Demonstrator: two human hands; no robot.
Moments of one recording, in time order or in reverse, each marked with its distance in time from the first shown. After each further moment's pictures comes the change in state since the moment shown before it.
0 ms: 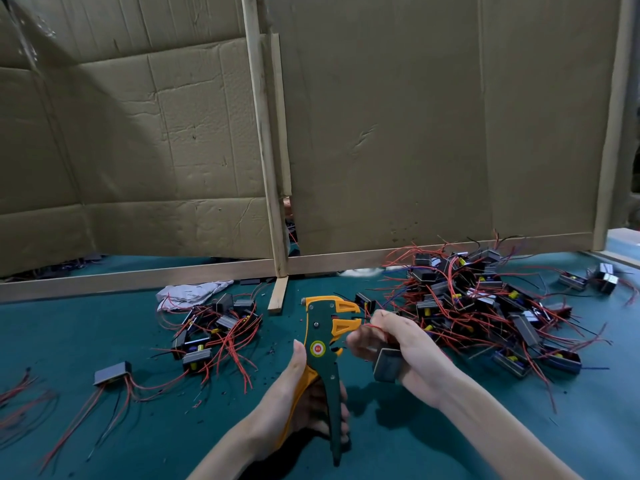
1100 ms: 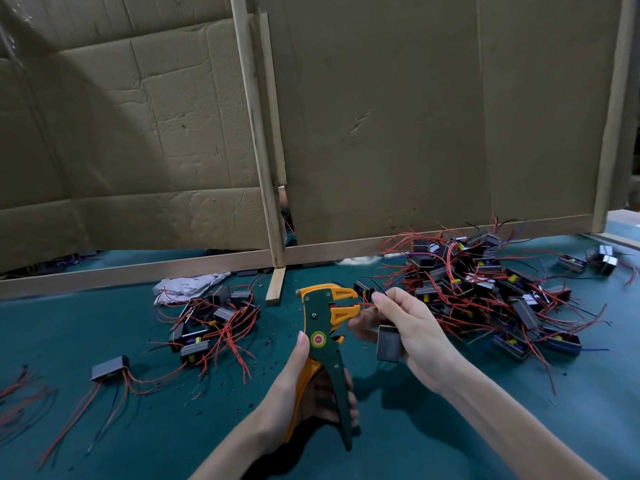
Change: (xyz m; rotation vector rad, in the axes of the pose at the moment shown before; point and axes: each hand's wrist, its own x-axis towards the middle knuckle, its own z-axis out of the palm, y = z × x) left_hand -0.025 -0.003 0.002 0.050 -0.187 -0.172; right_hand -0.005 -0.002 0.002 -0.159 0.087 -0.160
